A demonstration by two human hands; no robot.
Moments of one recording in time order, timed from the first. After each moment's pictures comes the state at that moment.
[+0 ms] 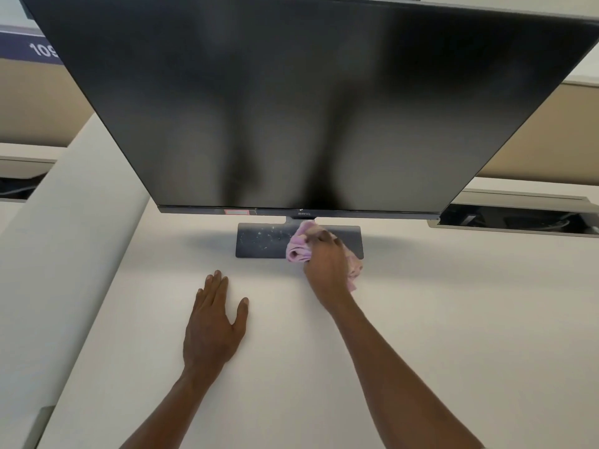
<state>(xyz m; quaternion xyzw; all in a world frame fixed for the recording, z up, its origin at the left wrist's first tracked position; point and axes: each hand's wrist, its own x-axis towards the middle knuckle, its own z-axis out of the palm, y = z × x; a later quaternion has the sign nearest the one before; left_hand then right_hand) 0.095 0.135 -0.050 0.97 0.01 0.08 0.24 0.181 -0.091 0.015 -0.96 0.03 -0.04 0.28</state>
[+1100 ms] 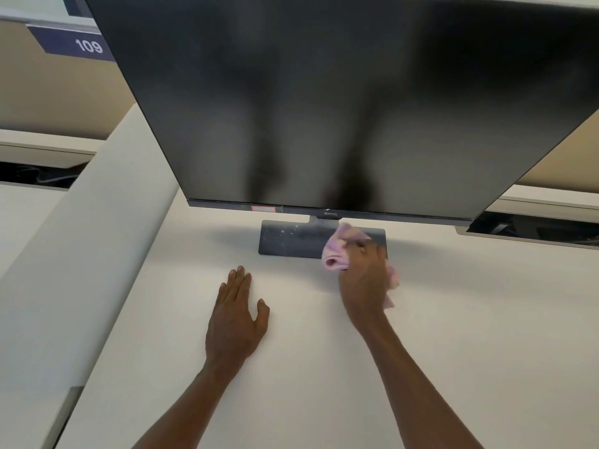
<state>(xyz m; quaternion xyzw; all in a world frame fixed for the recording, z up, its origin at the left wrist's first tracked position) 0.093 0.134 -0.041 0.97 0.01 0.08 0.25 0.158 -0.093 0.016 -0.97 0.07 -0.16 0.18</state>
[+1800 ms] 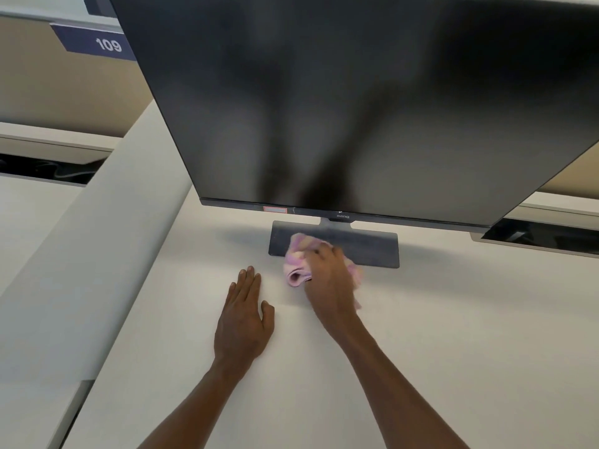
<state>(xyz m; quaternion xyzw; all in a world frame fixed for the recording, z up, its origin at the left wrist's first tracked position) 0.095 0.136 -0.043 0.96 0.00 0.07 0.25 0.174 -0.030 0.011 -0.95 -0.15 -0.17 -0.20</state>
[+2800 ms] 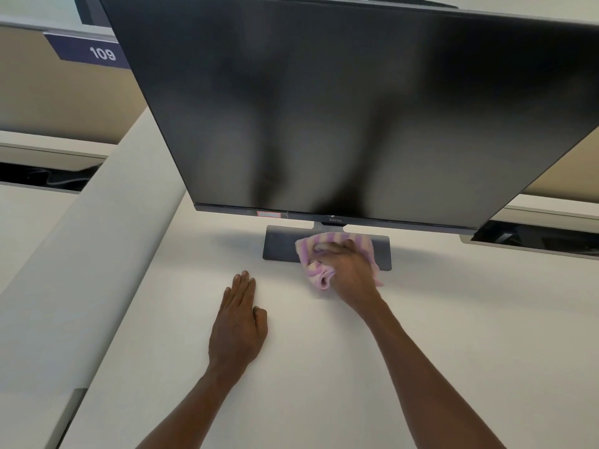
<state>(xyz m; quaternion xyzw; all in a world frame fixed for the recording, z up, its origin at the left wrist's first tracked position) 0.095 0.137 -0.043 0.97 0.00 0.07 0.25 0.211 -0.090 0.022 -0.94 -0.27 0.02 0.21</state>
